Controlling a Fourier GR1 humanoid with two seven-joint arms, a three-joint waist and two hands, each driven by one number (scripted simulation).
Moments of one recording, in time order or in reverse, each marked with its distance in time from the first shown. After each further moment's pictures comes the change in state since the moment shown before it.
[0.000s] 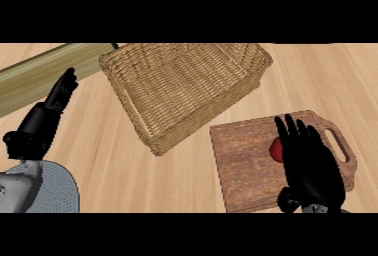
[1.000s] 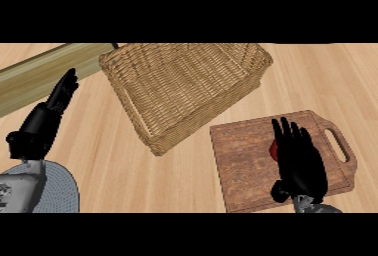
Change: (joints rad) left arm 0.004 -0.103 0.104 -0.005 -0.112 -0.102 0.006; right arm 0.077 0.085 -0.068 0.200 0.166 -0.208 -0.201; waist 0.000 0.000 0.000
